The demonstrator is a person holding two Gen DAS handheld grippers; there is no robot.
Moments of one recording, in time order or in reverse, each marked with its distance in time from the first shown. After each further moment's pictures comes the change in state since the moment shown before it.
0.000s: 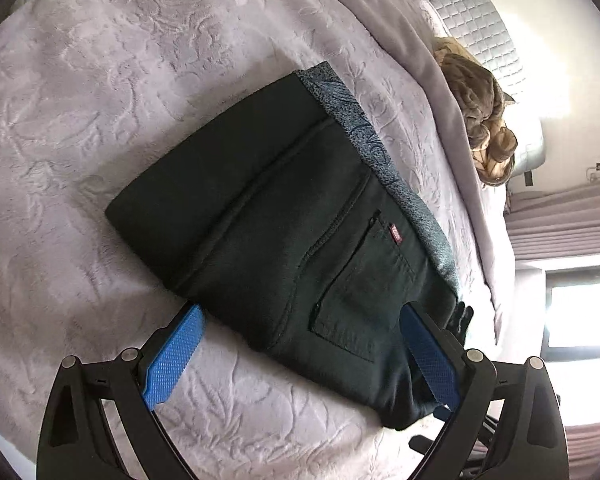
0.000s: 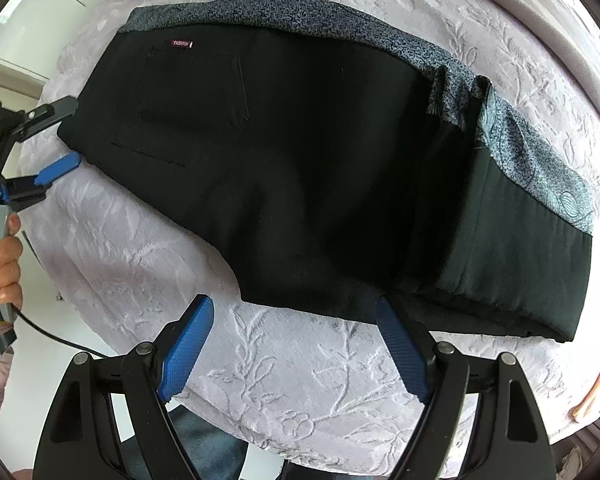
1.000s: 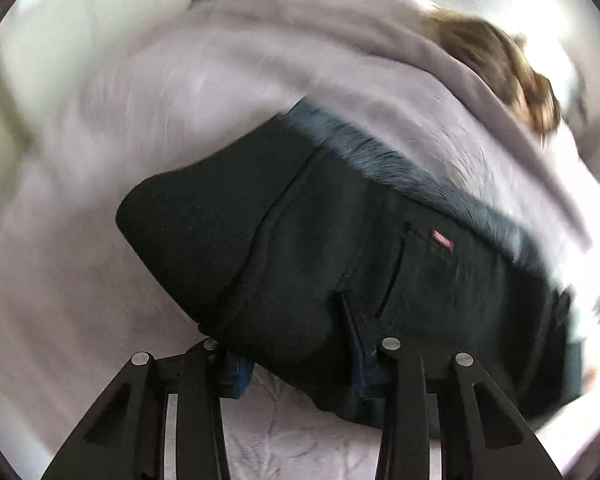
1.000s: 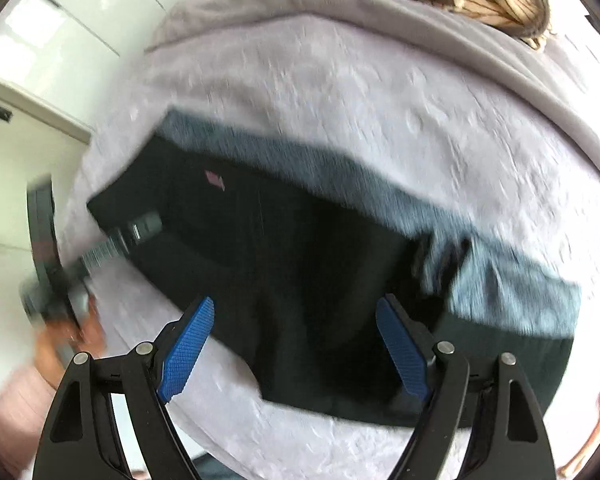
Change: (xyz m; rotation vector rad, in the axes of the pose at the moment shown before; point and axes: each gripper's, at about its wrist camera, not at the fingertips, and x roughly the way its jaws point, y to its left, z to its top) left arm 0.021 -0.065 -0.016 0.388 -0.214 0.464; right arm -0.067 -0.023 0.076 -0.017 -0.198 0.156
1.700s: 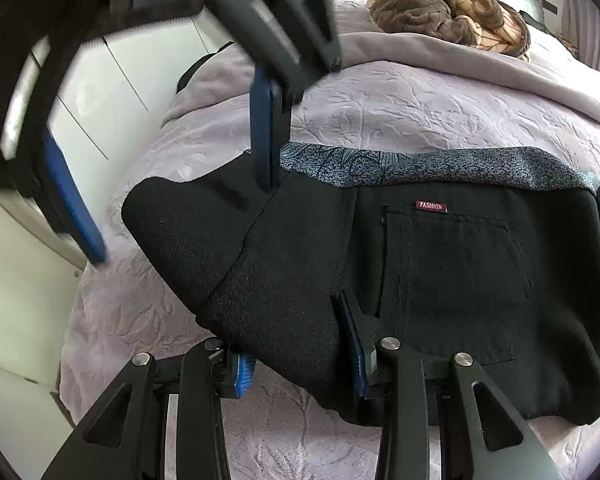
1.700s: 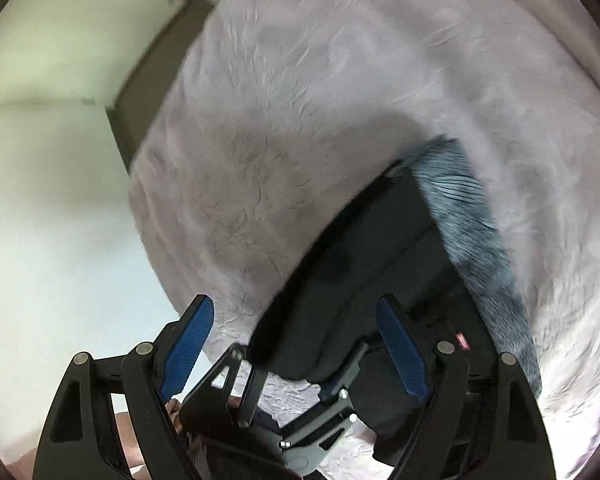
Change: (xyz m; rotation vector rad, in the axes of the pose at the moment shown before) left arm -0.003 -0.048 -0.007 0.304 -0.143 0.244; right arm 0.134 0.237 0.128 -0.422 0.554 0.105
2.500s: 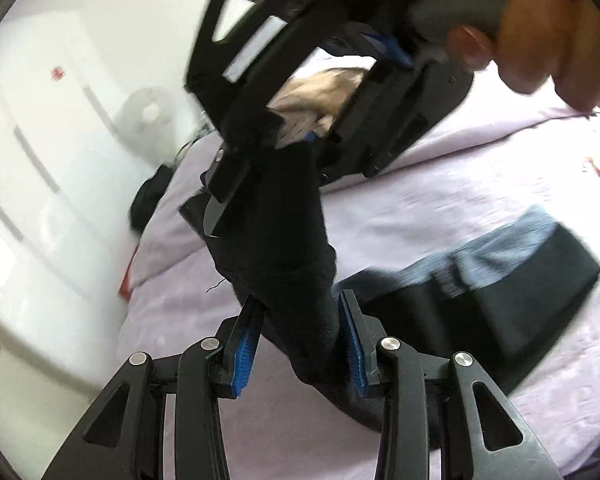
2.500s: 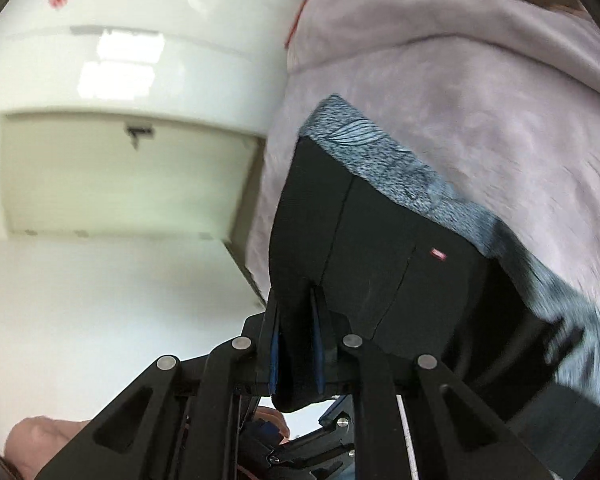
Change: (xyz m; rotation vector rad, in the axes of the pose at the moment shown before) left arm -0.166 -0.125 0.055 0.361 -0.297 -0.128; right arm -0.124 -0.155 -0.242 0.260 -0.559 0.568
